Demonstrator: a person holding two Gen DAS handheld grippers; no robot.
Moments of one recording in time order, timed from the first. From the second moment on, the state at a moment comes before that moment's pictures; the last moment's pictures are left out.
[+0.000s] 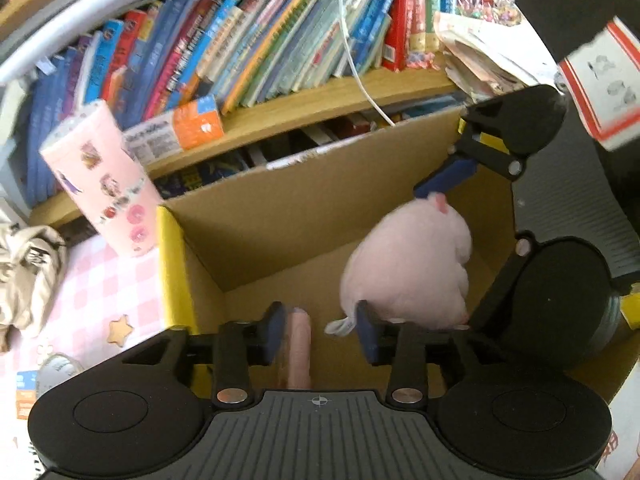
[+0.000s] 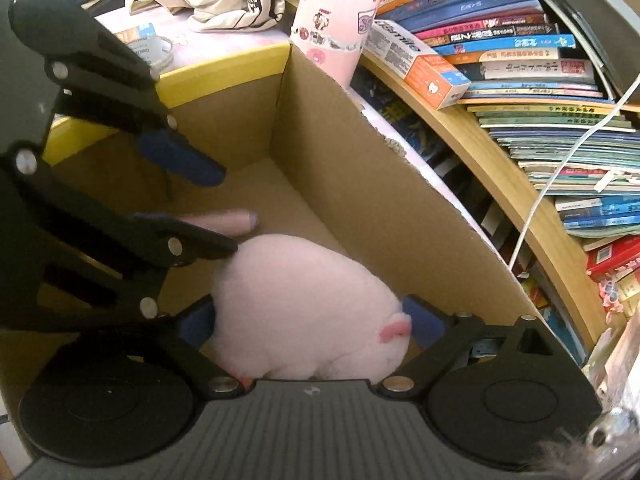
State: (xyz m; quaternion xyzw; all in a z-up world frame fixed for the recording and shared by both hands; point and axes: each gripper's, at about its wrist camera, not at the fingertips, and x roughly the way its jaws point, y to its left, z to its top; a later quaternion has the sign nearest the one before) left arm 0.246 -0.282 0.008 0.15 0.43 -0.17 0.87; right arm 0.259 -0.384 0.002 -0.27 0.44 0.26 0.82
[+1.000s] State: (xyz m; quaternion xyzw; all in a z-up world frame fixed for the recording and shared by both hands) left arm 0.146 -0.224 0.070 0.08 0.33 -0.15 0.93; right arm 0.188 -0.394 0.074 -0.17 0.36 0.26 0.88
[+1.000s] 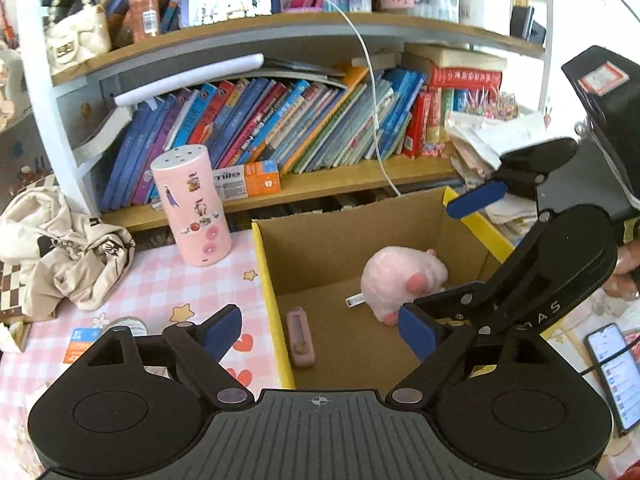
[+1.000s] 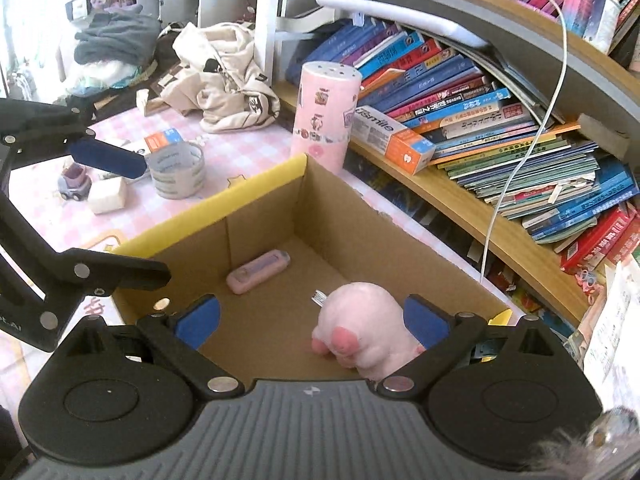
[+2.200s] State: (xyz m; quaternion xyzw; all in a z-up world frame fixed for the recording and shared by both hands) left arm 0.041 -0.084 0.039 0.02 0.33 -0.19 0.93; right arm 0.006 -0.317 0.042 0.07 0.34 -0.06 0.93
